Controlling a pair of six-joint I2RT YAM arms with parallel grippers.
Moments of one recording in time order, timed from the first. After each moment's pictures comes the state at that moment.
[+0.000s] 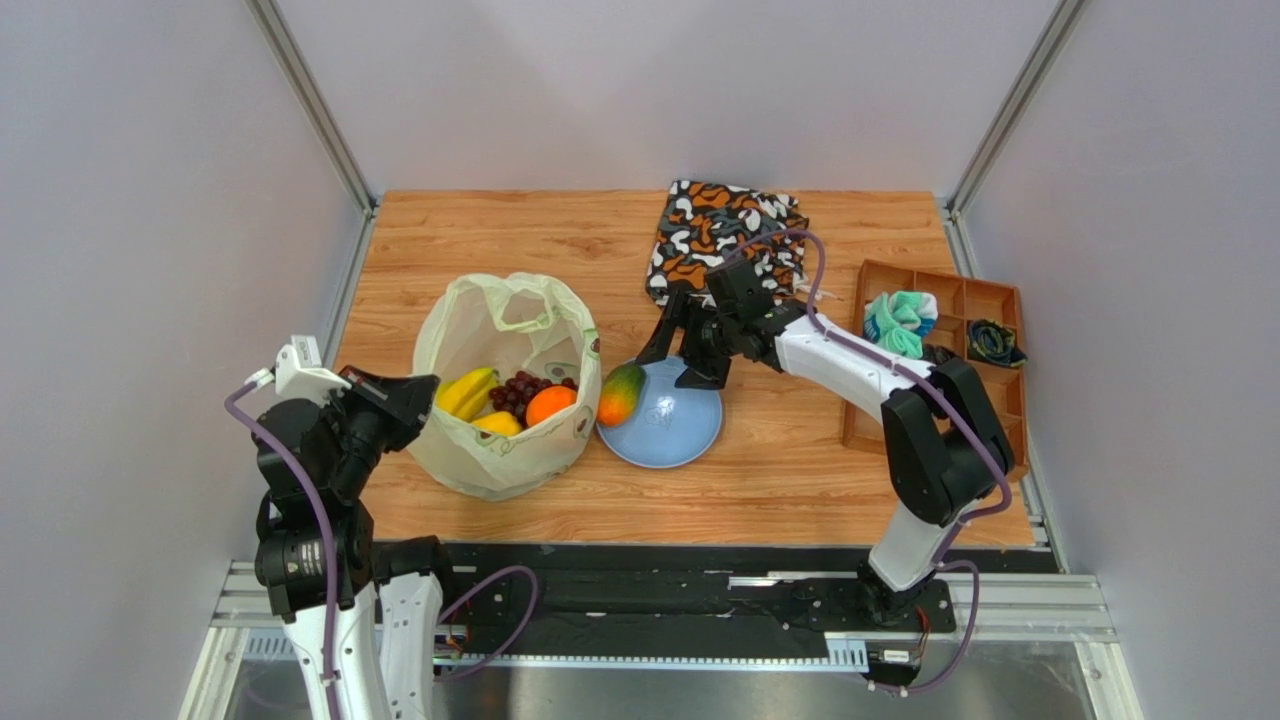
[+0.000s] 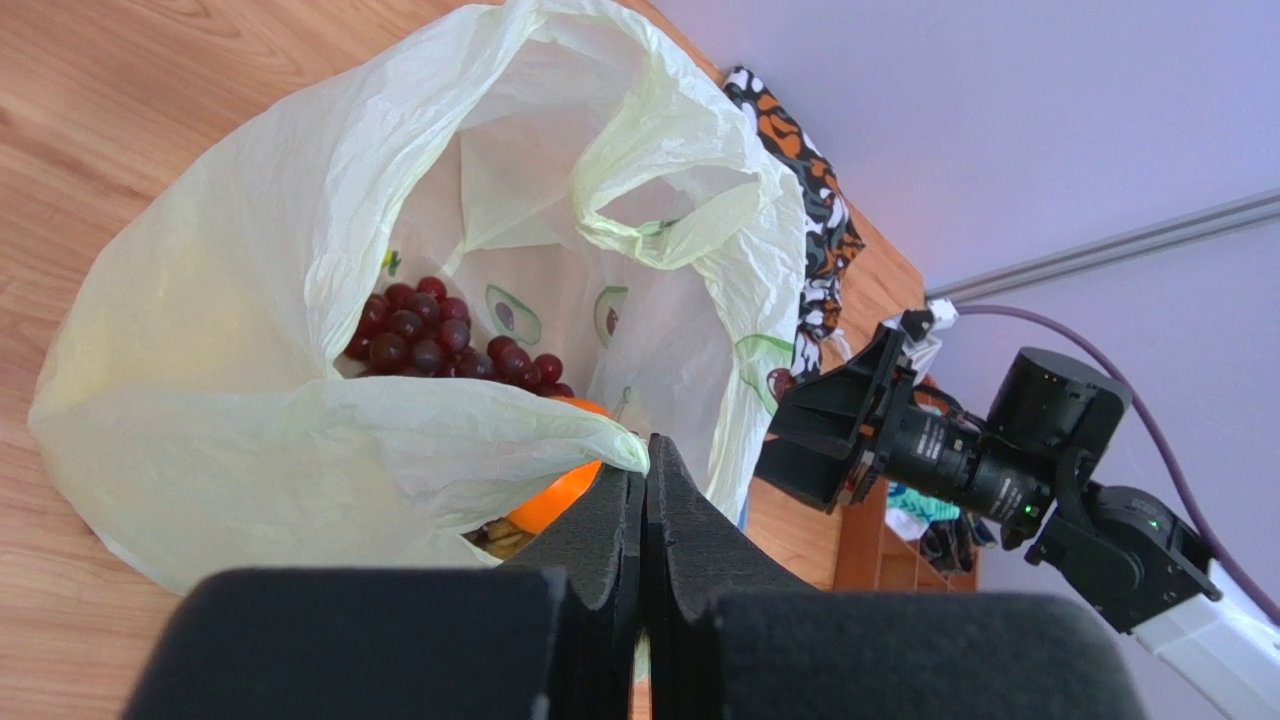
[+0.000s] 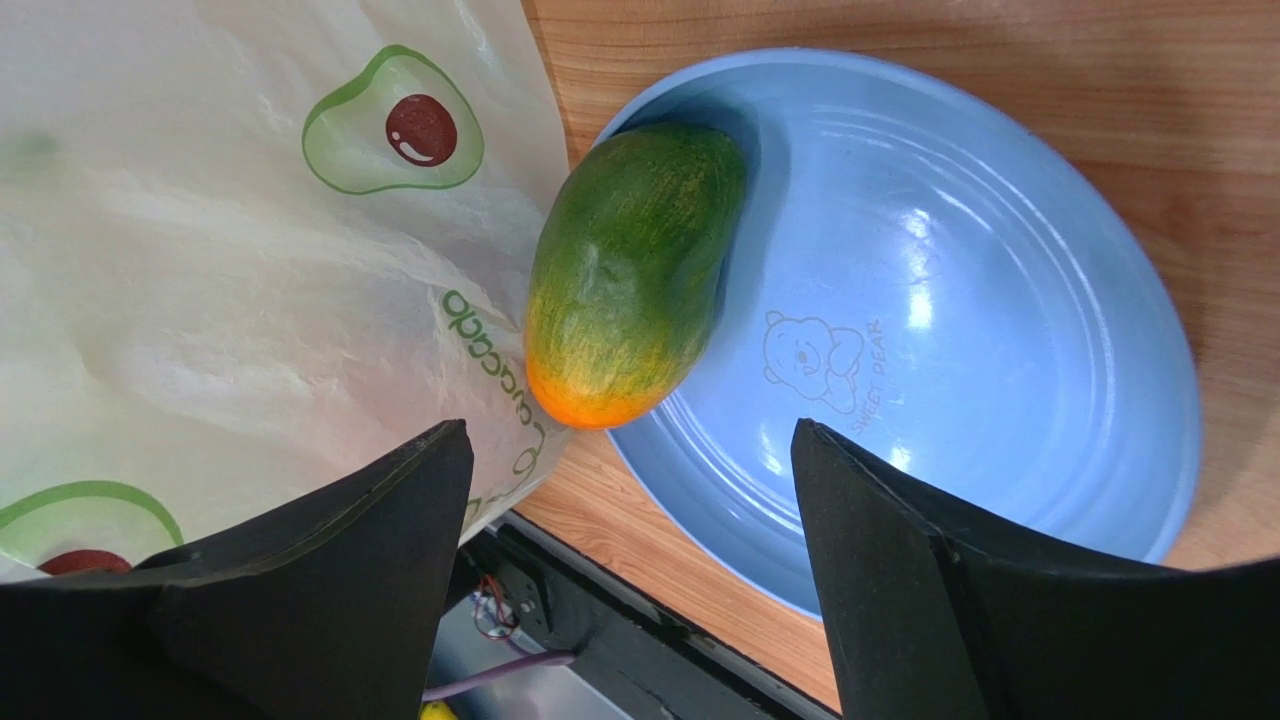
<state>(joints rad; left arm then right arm) 0.24 0.41 0.93 -0.80 0.35 -0.72 0.56 1.72 1.21 -0.35 -0.33 0.90</state>
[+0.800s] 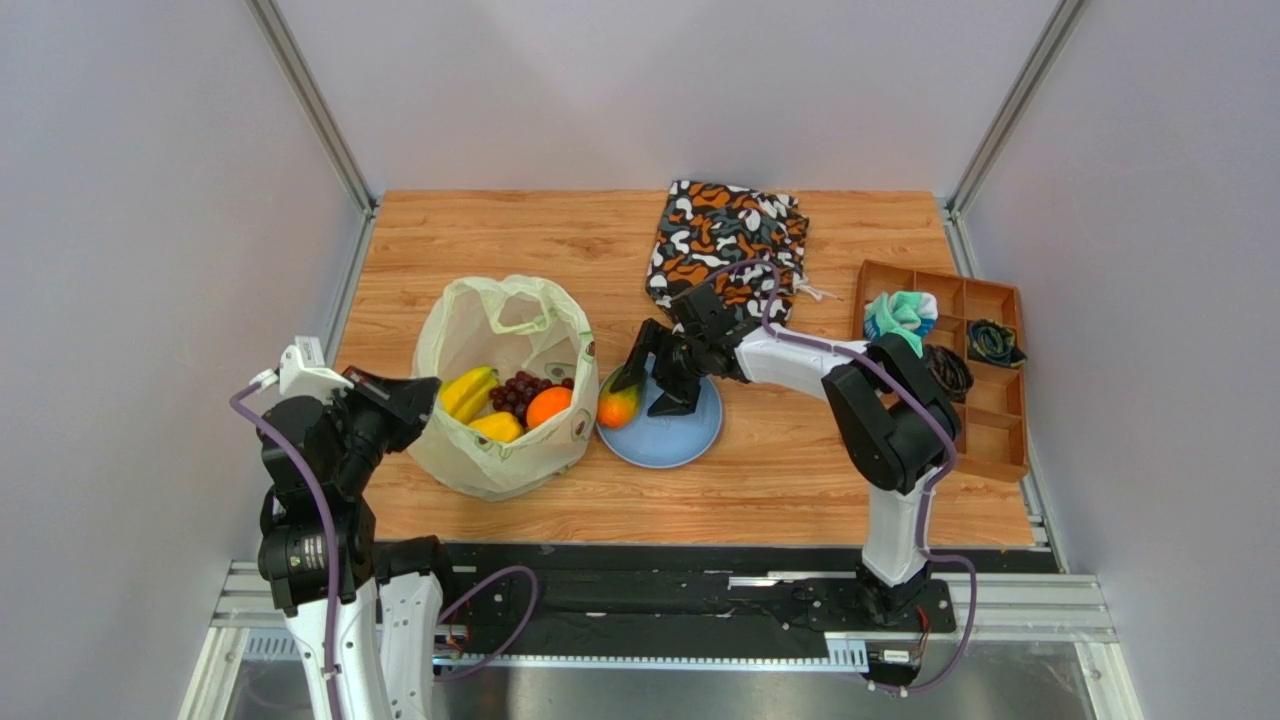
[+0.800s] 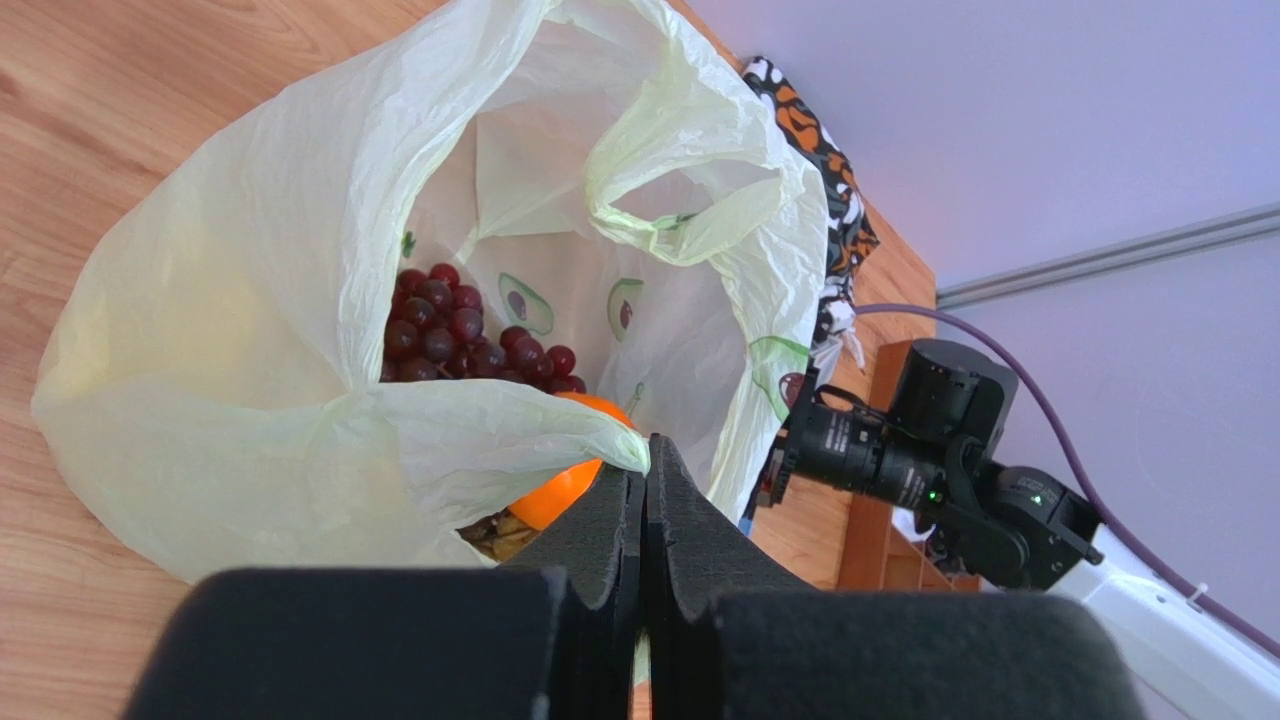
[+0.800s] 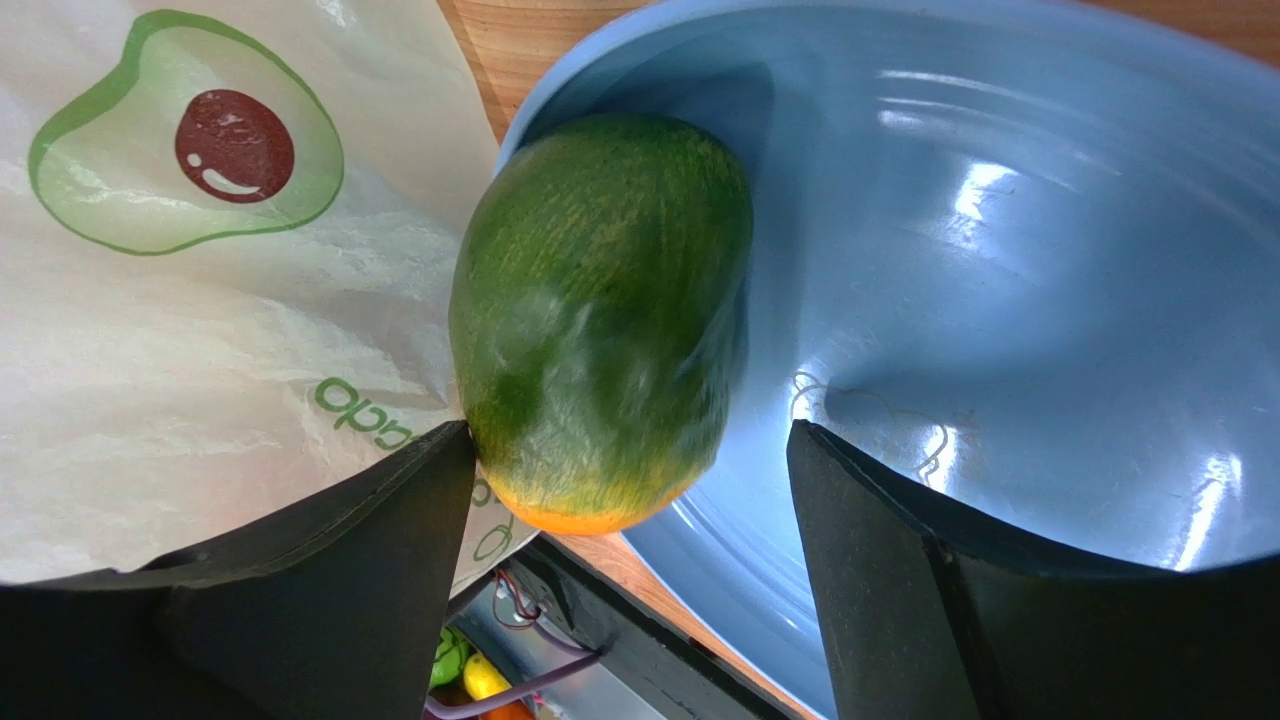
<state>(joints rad) 0.24 0.41 0.90 -0.80 0.34 -0.73 0.63 1.91 1.20 -0.23 -0.41 1.02</state>
